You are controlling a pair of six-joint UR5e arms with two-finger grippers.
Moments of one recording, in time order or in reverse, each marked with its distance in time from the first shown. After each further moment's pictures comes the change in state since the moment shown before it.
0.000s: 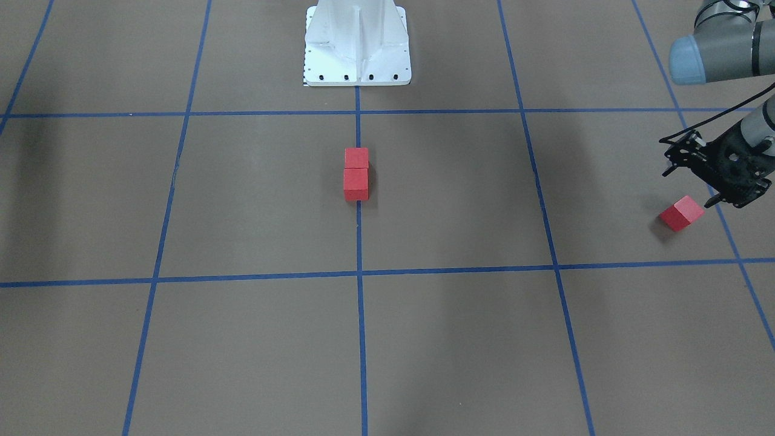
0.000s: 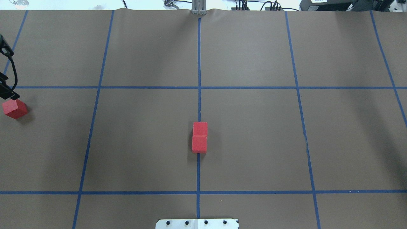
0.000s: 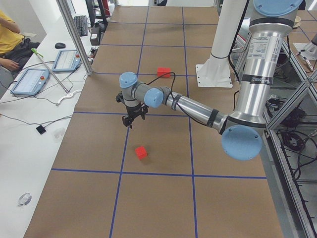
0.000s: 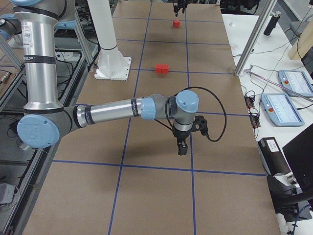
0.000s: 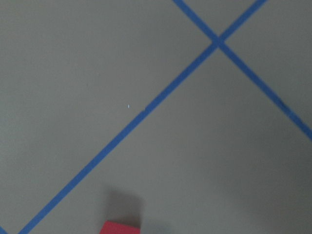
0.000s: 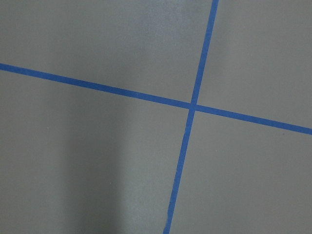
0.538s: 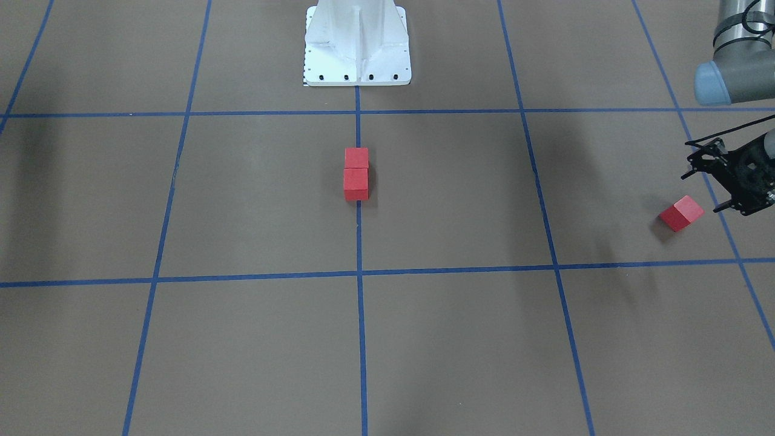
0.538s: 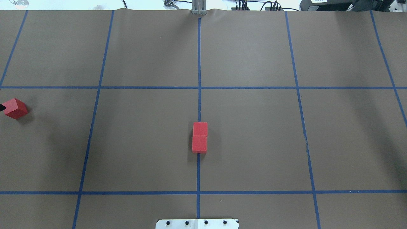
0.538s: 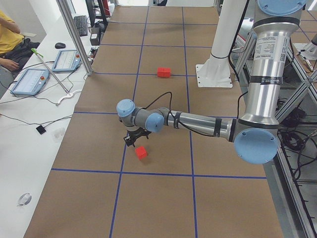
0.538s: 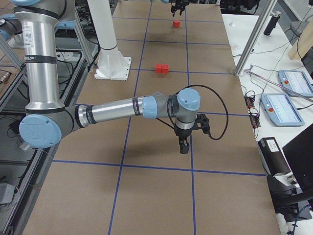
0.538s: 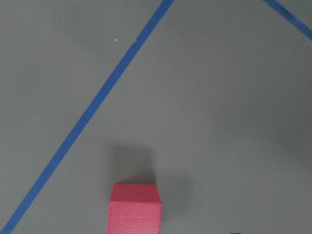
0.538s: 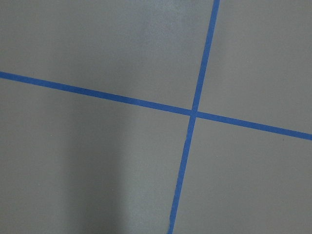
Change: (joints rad) left arm -0.027 0.049 0.174 -0.187 -0.064 0.135; right arm 0.000 0.012 -0.001 0.000 0.000 0.013
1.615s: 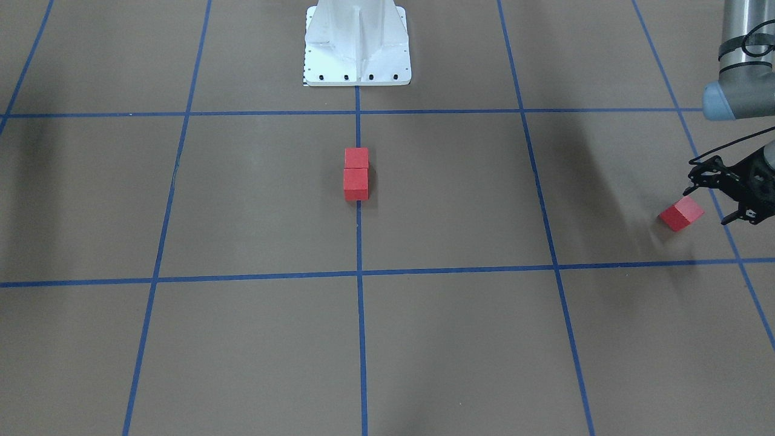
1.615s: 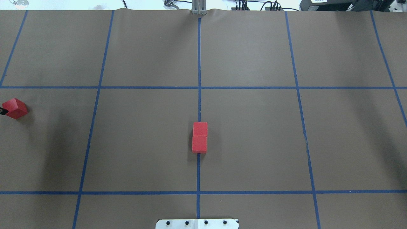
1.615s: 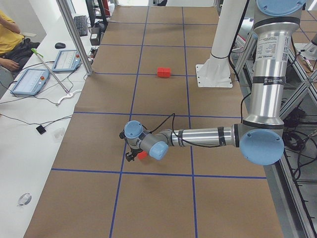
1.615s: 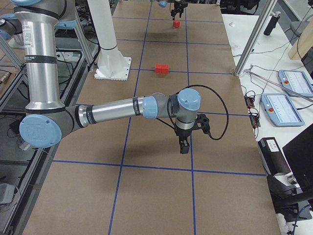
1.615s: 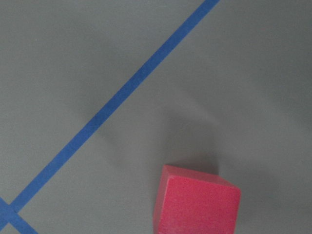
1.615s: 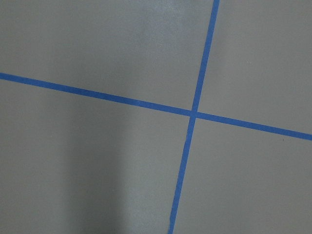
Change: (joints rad) left arm 0.015 0.038 0.198 -0.446 0.023 -0.307; right arm 0.000 0.000 -0.002 0.000 0.000 0.001
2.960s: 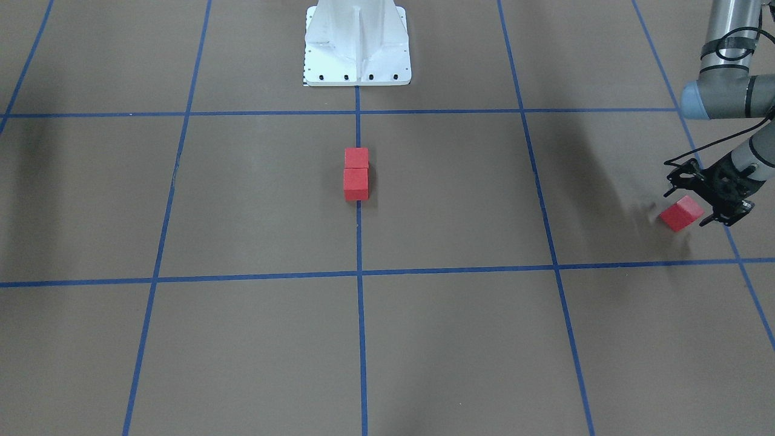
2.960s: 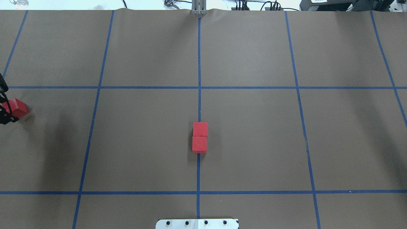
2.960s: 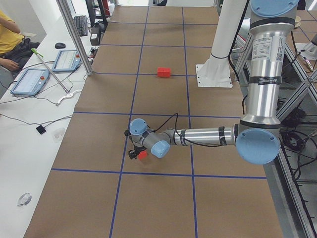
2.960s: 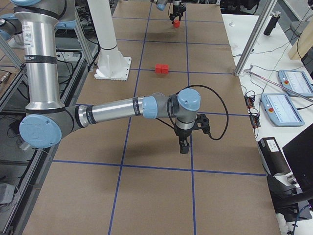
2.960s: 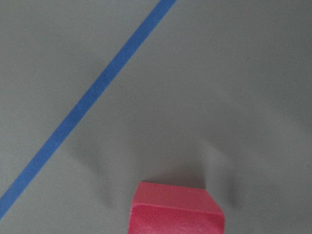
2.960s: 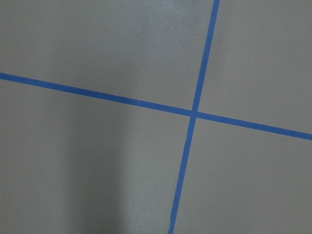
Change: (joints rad) left arm 0.099 0.016 0.001 -0.050 0.080 -0.002; right arm 0.000 0.000 0.000 0.000 0.002 0.001
